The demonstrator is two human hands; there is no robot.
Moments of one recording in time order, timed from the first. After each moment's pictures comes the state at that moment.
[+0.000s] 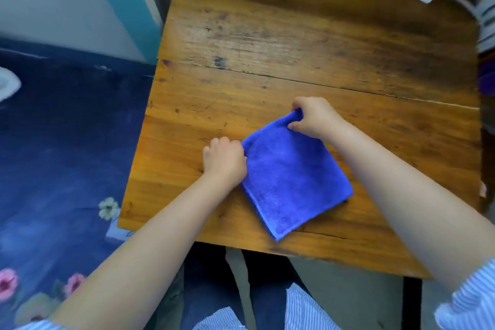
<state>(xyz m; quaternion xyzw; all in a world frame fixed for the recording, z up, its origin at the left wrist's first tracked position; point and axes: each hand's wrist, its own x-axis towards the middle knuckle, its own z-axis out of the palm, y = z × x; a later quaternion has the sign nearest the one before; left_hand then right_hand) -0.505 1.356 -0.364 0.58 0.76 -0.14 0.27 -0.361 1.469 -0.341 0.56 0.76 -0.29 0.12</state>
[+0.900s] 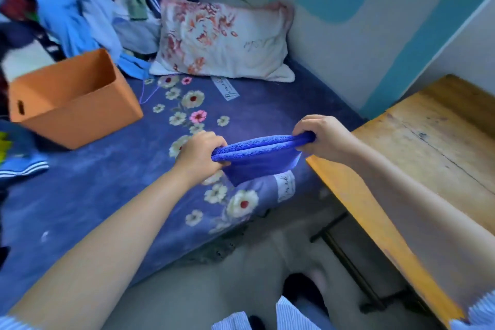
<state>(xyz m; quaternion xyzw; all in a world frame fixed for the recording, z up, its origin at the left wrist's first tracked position) -0.611 0.928 -0.171 0.30 0.93 0.19 0.06 -0.533 1.168 -0.159 -0.02 0.97 -0.25 -0.01</state>
